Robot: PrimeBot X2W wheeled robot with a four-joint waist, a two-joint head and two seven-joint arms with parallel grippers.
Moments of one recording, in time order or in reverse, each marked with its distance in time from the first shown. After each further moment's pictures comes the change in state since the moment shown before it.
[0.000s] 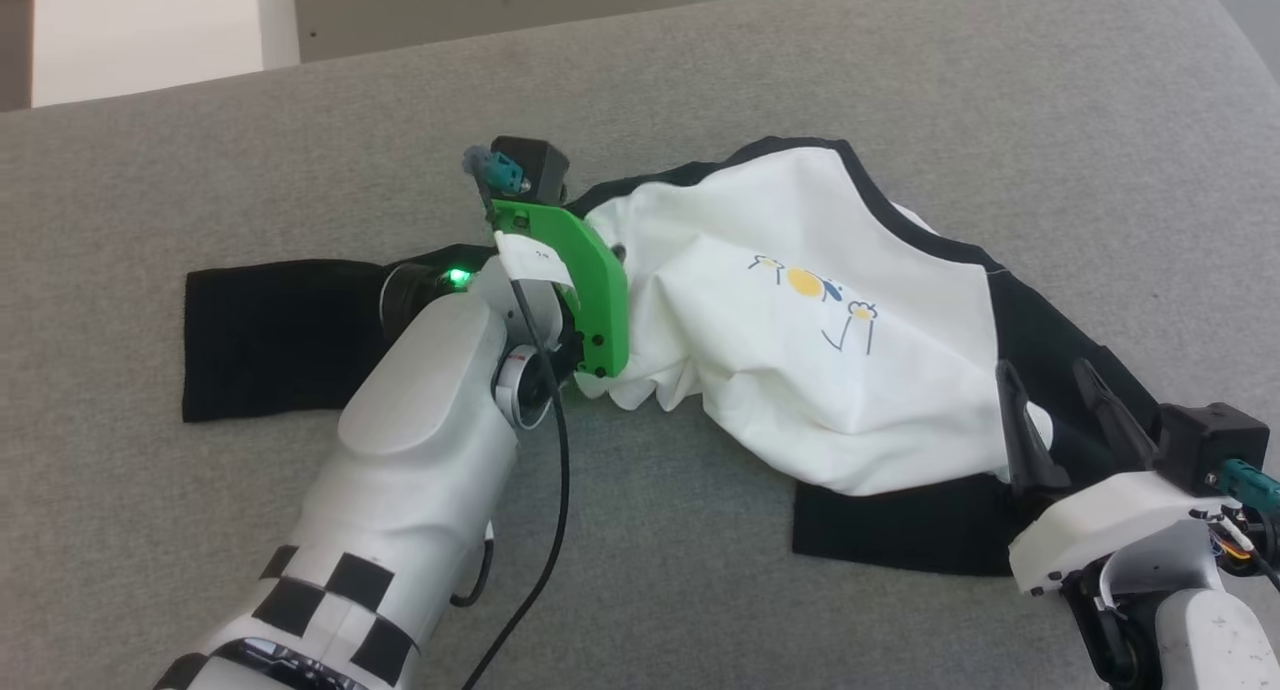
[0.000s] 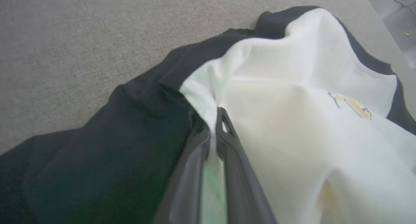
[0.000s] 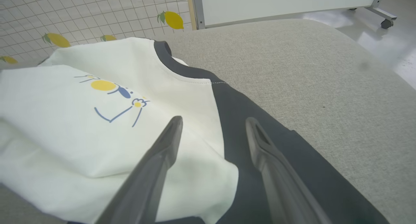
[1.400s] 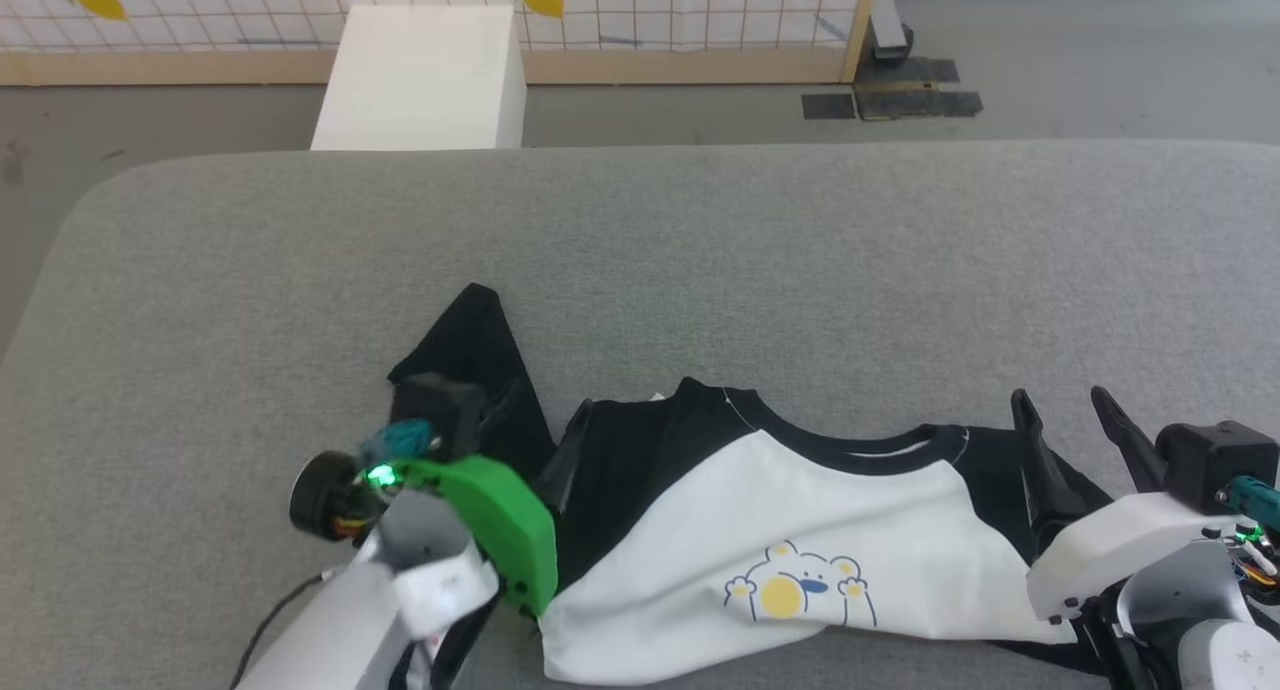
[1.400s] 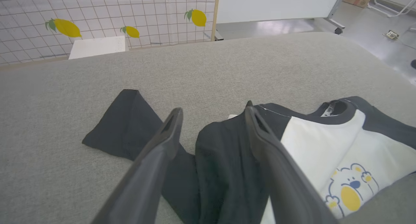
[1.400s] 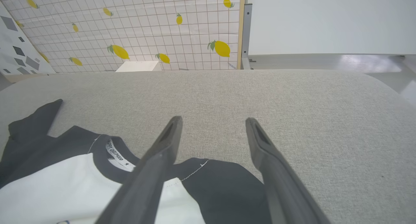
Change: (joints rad) left arm 0.597 0.315 -0.048 -0.840 0.069 0.179 -0.145; right arm 0.068 0.000 -0.019 -0.101 -0.042 0.000 0.103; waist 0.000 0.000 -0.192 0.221
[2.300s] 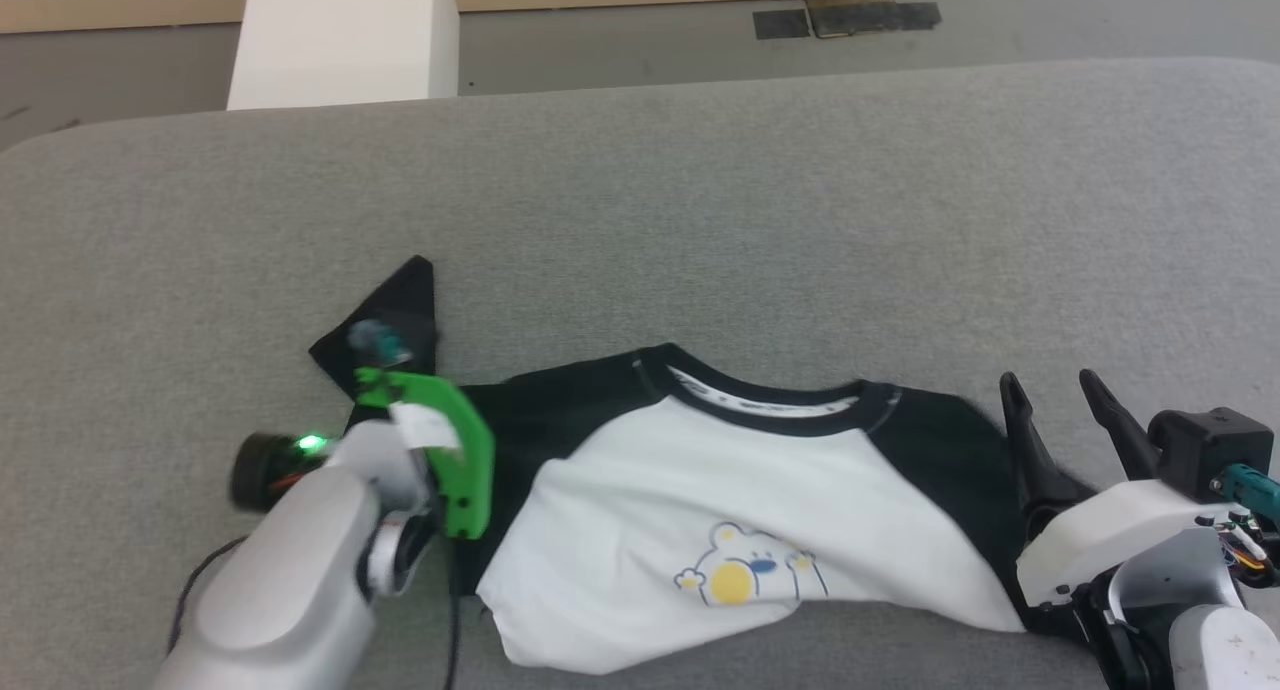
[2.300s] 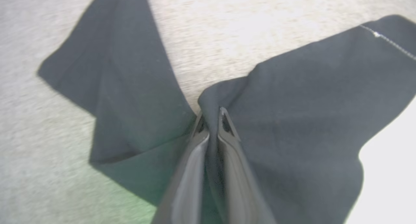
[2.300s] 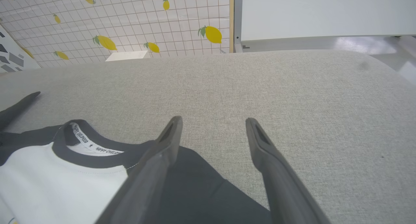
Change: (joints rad) left arm -0.245 -0.019 -0.024 0.453 -0.040 0.034 0.277; right arm -0.025 0.000 0.018 0.012 0.016 0.000 -0.021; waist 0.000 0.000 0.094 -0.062
